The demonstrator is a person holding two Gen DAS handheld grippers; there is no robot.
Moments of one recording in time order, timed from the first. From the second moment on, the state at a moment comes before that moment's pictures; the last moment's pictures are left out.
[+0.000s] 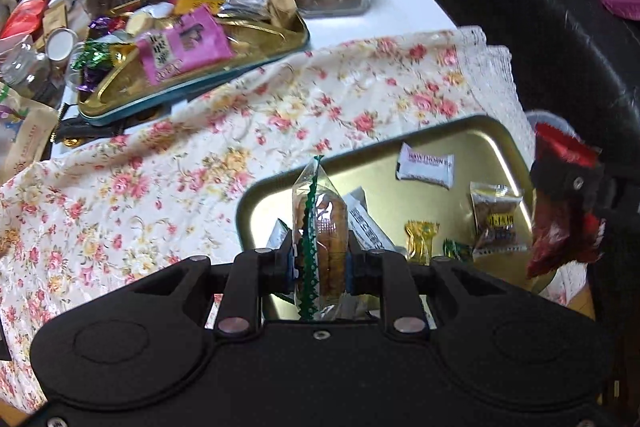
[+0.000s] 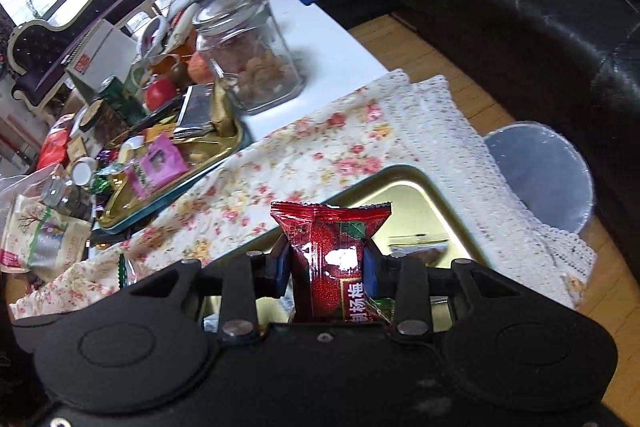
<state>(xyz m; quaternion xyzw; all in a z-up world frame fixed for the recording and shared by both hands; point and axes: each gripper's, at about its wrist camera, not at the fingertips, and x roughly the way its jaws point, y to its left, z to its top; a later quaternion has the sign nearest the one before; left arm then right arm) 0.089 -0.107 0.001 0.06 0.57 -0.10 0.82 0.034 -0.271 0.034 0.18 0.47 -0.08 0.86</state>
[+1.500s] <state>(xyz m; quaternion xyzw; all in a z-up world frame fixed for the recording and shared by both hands) 0.082 -0.122 -0.004 0.08 0.56 -0.08 0.82 0.041 -0.281 0.021 0.20 0.49 -0.11 0.84</state>
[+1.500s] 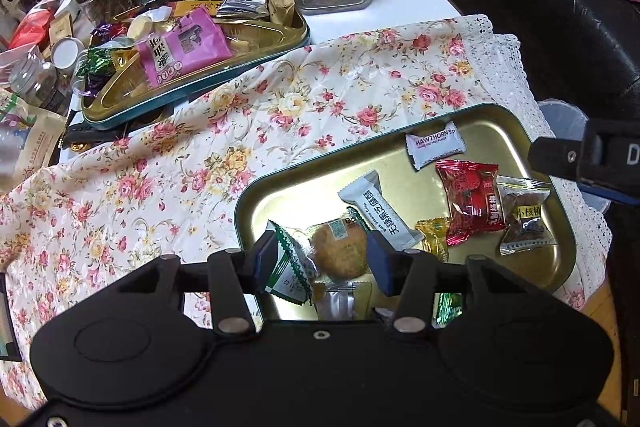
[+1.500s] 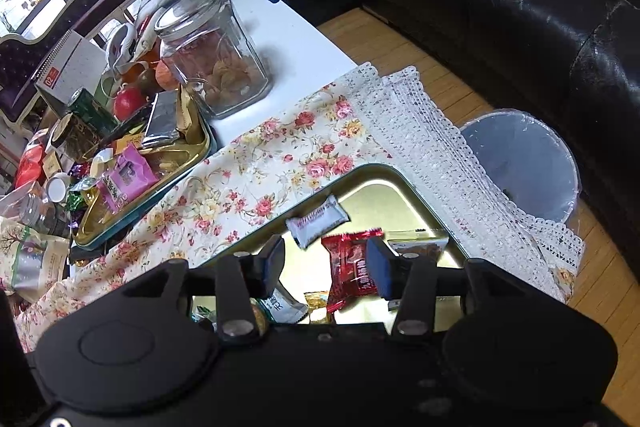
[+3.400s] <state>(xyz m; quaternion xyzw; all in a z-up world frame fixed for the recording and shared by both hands) 0.085 -0.108 0.004 0.06 0.57 -0.06 0.82 0.049 -0.259 0.003 0.12 0.53 -0.09 0.83</state>
